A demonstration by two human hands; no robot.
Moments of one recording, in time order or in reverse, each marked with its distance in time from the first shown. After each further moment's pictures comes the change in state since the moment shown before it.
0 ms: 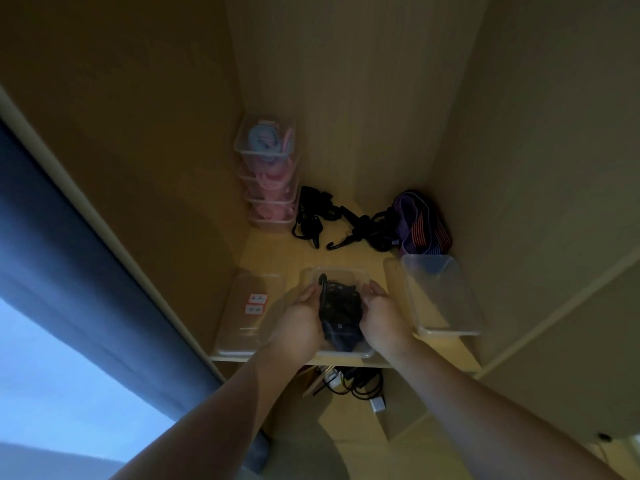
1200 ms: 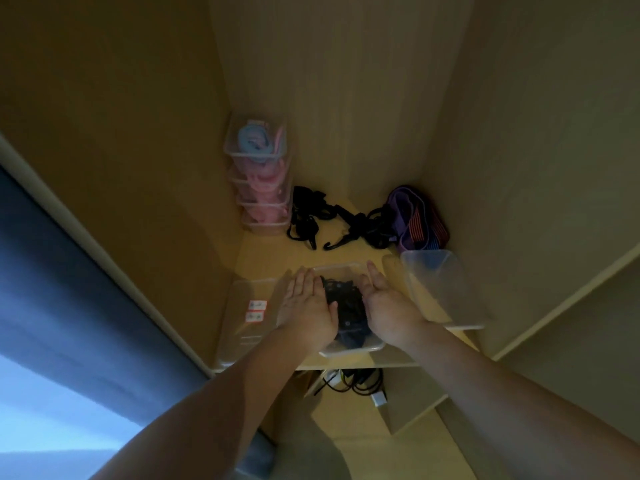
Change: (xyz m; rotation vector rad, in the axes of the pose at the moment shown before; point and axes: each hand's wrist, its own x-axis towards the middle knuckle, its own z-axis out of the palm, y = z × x) left_hand 0.019 0.004 -0.011 0.393 -0.115 -0.025; right_hand 0.012 0.001 -0.015 -0.212 -0.124 -0.097
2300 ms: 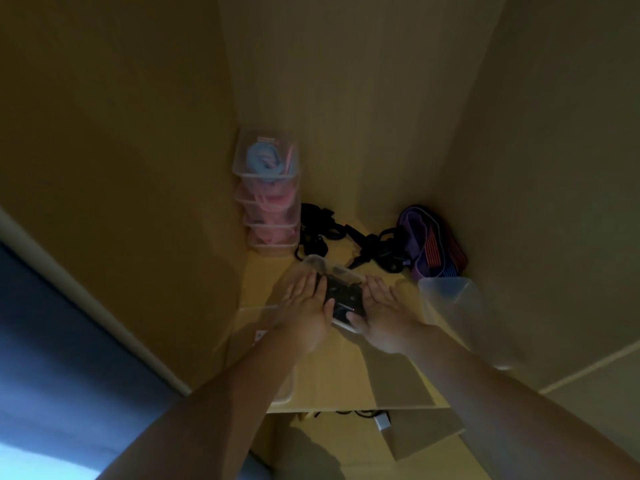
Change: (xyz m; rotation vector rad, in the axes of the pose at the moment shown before) left_hand 0.065 -0.044 0.002 -0.039 0.044 0.047; right_hand 0.061 -0.007 -0.002 -0.142 -0.174 0.041
